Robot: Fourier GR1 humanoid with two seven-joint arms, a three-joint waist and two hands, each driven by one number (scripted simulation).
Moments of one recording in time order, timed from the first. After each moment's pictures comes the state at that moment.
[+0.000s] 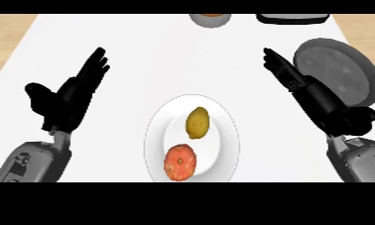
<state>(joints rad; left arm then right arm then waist) -0.22 0.40 -0.22 -1.55 0.29 0.17 0.17 -0.27 -0.49 0.28 -1.66 -0.28 0.11 0.08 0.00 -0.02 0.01</state>
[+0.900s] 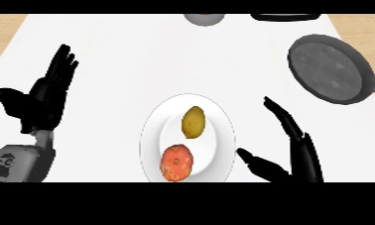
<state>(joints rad) -0.19 0.40 -0.09 -1.50 0.23 0.24 0.06 0.11 -0.31 0.43 -1.73 0.34 -0.54 -0.06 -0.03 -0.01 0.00</state>
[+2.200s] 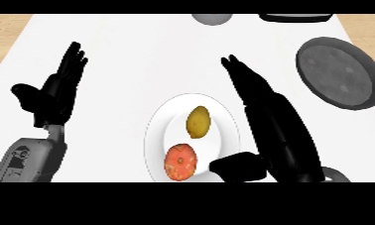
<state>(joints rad) -0.23 0.33 -0.06 -1.44 0.17 0.20 0.04 -0.43 -0.23 0.53 -2.05 0.57 0.12 0.98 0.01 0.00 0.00</state>
